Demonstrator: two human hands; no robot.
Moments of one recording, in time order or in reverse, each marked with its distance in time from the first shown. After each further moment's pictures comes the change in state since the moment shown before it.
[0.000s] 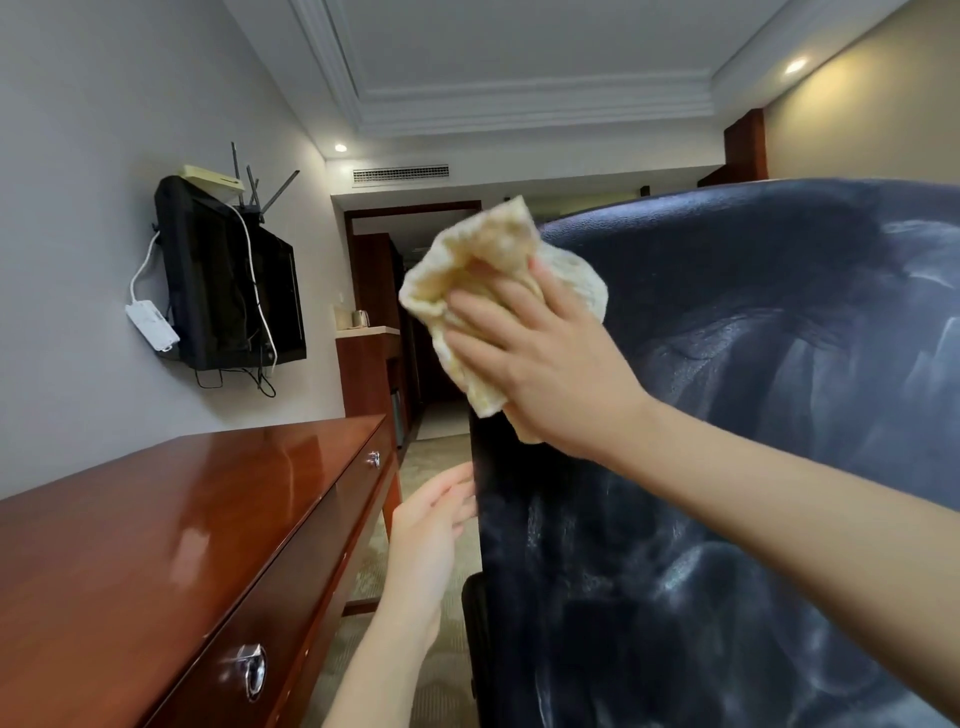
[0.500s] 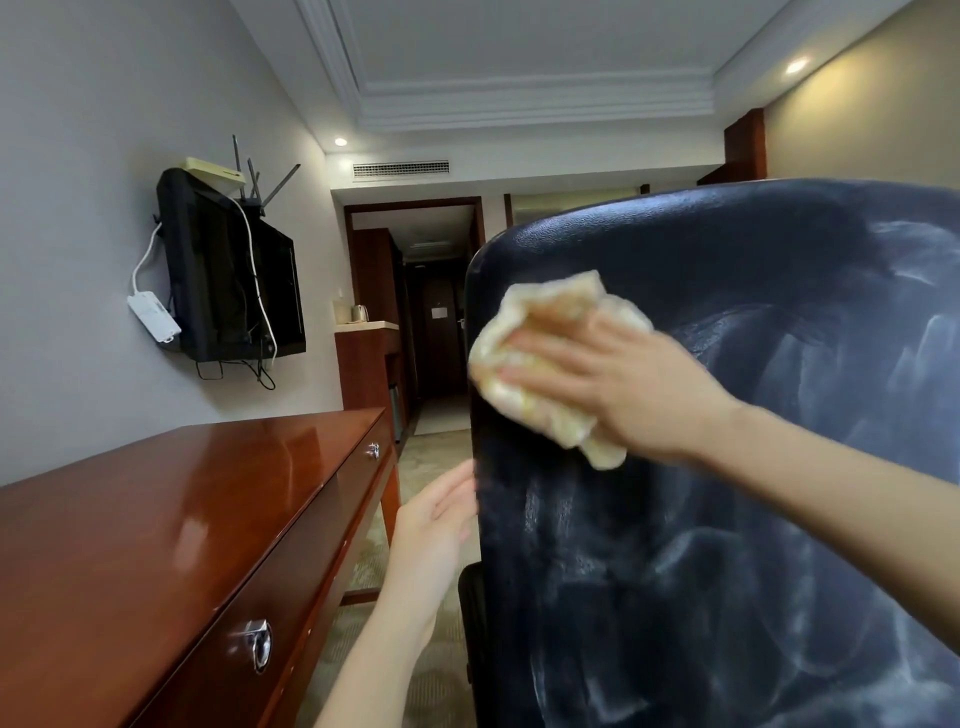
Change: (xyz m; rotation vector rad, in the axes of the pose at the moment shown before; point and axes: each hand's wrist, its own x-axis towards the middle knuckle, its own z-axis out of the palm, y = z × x) left_hand -0.012 -0.003 -0.004 0.062 -0.105 0.009; right_hand -0.054 0.037 -0.003 0.065 -0.099 -0.200
